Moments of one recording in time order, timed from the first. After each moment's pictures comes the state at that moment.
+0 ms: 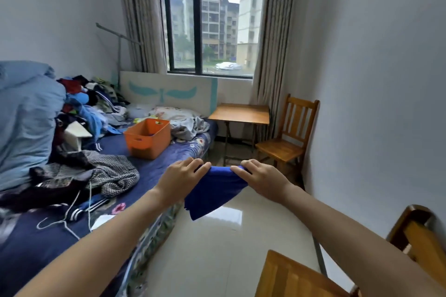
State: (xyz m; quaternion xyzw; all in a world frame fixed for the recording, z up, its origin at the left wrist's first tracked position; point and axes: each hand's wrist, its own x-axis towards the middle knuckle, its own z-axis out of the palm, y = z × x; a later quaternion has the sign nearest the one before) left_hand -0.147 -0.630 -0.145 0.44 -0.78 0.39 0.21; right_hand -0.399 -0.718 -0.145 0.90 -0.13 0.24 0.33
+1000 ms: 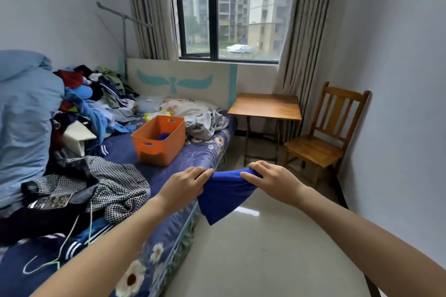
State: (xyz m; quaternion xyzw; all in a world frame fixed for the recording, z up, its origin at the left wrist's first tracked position) left_hand 0.073 -0.833 -0.200 0.48 -0.80 0.29 0.21; right_hand -0.189 -0.937 -0.183 0.91 -0.06 0.26 0.31
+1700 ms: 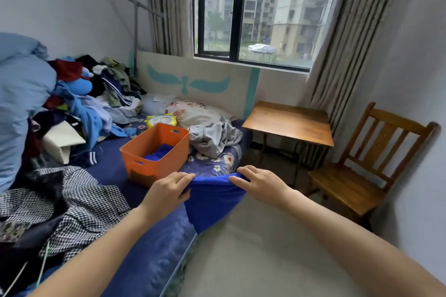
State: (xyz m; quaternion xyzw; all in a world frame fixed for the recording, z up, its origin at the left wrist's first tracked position) left_hand 0.204 -1.078 -0.230 0.57 -0.73 0.25 0.28; right_hand -0.038 -1.228 -0.194 0.93 0.00 0.26 0.27
